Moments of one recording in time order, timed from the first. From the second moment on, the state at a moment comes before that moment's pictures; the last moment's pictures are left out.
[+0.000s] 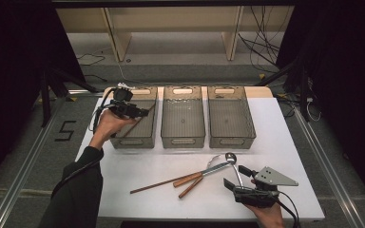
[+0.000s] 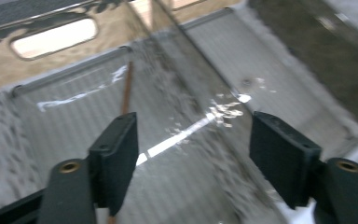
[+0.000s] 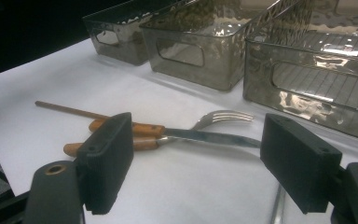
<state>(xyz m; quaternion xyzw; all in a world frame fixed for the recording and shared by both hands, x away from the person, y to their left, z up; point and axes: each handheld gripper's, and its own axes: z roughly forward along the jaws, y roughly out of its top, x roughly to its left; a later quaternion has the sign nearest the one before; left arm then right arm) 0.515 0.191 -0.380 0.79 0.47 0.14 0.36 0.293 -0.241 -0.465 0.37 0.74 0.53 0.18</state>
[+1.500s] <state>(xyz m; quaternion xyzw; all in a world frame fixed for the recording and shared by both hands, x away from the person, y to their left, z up) 0.370 0.128 -0.439 0.90 0.32 0.10 0.29 0.289 -0.240 -0.463 0.36 0.74 0.53 0.18</state>
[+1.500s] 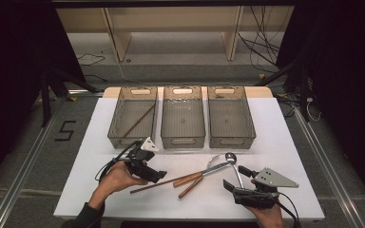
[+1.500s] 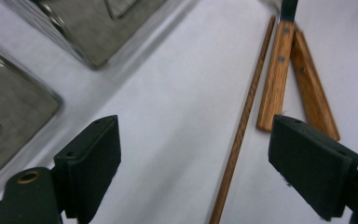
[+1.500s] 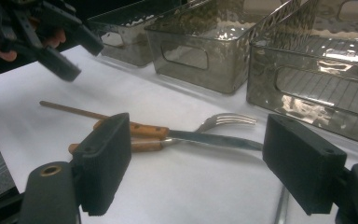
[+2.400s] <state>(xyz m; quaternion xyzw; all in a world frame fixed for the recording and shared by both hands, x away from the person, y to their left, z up) 0.358 0.107 -0.462 0.95 0.25 0.05 0.17 0.290 -0.237 -0.465 0.36 0.75 0.52 0.18</state>
